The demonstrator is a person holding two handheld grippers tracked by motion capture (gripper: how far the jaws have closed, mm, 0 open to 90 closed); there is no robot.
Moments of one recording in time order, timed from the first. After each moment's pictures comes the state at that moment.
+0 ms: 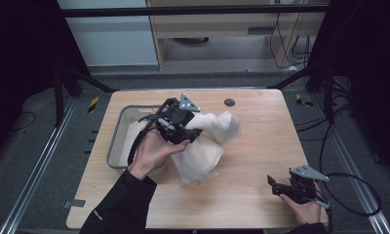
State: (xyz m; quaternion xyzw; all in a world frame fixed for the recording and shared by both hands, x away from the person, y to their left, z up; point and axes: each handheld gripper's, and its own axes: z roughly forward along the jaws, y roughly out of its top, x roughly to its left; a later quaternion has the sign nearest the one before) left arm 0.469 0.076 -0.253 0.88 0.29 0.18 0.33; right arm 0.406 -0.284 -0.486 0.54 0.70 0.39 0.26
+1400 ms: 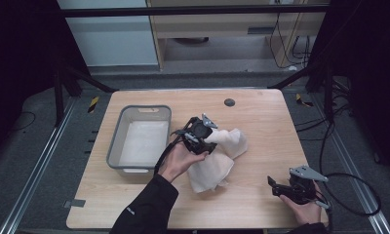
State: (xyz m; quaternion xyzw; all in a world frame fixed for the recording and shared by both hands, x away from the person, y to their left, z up) left arm 0.504 0.035 -0.353 0.89 0.30 0.14 0.31; right arm 0.405 -0.285 -0.487 0.53 0.71 0.38 0.26
